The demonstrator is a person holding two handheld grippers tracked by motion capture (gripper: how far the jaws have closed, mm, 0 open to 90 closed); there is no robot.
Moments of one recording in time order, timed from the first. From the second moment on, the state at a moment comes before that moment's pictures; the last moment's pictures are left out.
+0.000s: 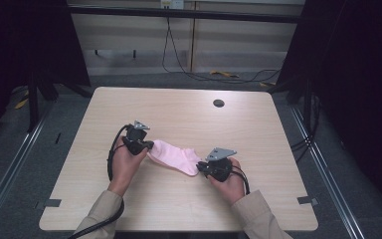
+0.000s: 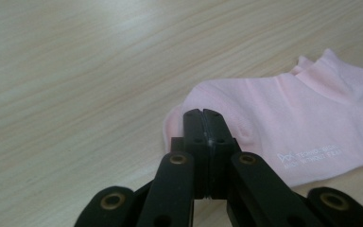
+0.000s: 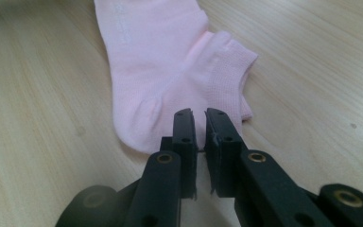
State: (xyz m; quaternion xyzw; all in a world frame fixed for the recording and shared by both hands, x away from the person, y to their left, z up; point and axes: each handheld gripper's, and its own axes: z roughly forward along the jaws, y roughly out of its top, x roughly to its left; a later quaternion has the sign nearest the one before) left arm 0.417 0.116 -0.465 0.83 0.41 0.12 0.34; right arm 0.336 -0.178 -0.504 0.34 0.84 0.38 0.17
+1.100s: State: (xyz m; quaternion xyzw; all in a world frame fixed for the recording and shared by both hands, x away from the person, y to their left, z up) left arm 0.430 0.132 -0.497 0.82 0.46 0.10 0.34; right arm 0.349 -0.160 -0.503 0.32 0.85 0.39 0.17
